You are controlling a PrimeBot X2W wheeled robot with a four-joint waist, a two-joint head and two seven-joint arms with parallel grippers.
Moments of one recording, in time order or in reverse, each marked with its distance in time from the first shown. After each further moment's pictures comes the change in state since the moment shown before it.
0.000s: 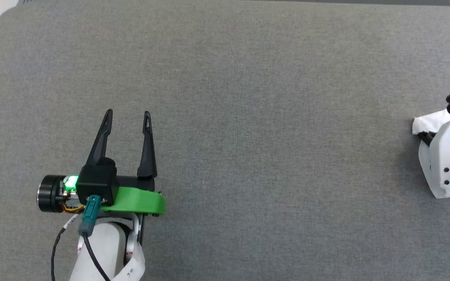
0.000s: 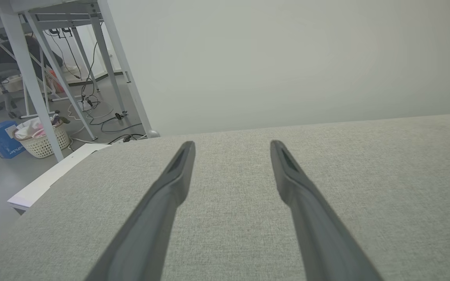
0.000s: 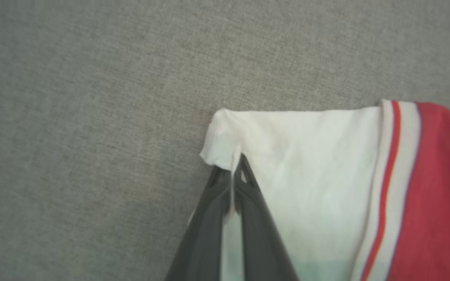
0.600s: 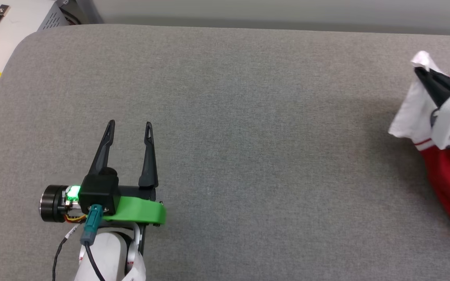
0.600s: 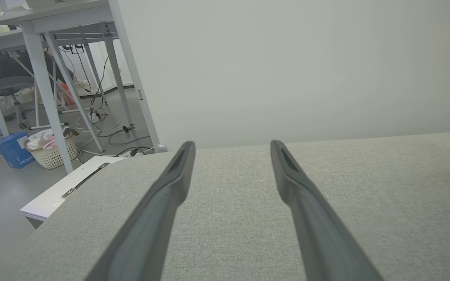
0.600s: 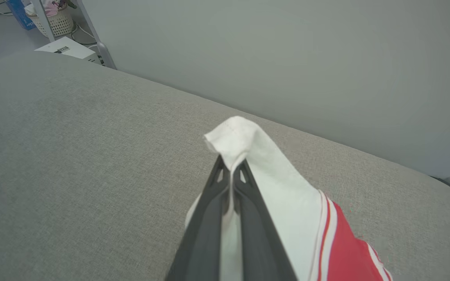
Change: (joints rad) left arm 0.042 -0.002 -0.003 -0.011 0.000 0.000 0.000; right arm 0.020 0.003 -0.164 -0.318 -0.010 -0.001 -0.121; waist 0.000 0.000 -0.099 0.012
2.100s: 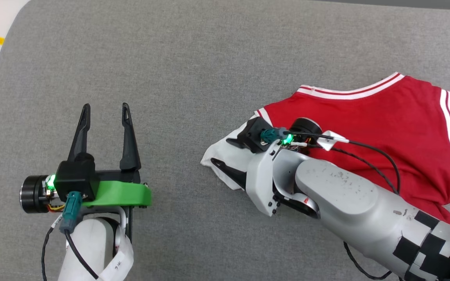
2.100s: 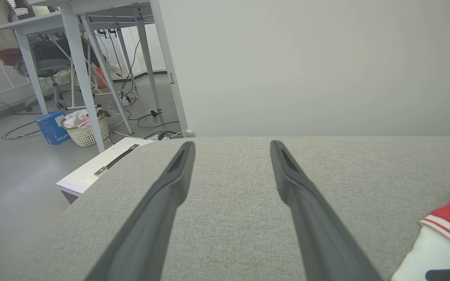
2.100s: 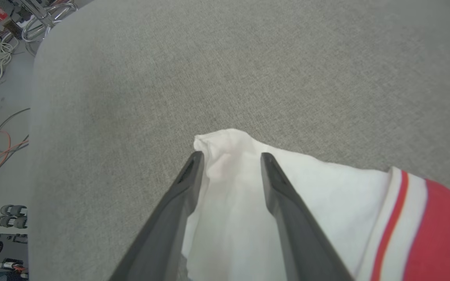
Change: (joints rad) left arm -0.053 -0.018 0.078 -0.006 -0.007 0.008 0.000; right arm -0.299 0.461 0.872 0.375 0.137 0.000 -0.237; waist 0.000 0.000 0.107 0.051
